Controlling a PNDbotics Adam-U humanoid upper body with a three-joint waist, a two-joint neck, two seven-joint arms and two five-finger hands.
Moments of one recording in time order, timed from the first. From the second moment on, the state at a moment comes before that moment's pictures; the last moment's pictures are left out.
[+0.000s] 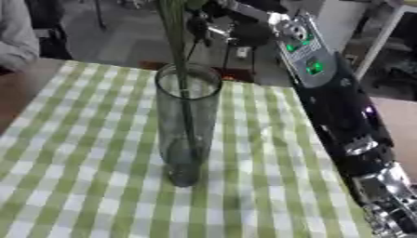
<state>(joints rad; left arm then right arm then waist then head) -0.29 0.21 -0.01 -1.99 0.11 -0.36 0.13 -1.12 -0.39 0.02 -1.23 0.37 -0.43 0.64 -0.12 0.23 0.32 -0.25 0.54</state>
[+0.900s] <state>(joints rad) -0.29 0.21 -0.01 -1.99 0.11 -0.35 0.13 -1.11 -0.40 0.02 -1.25 0.40 -0.44 0.67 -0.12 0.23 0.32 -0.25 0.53</state>
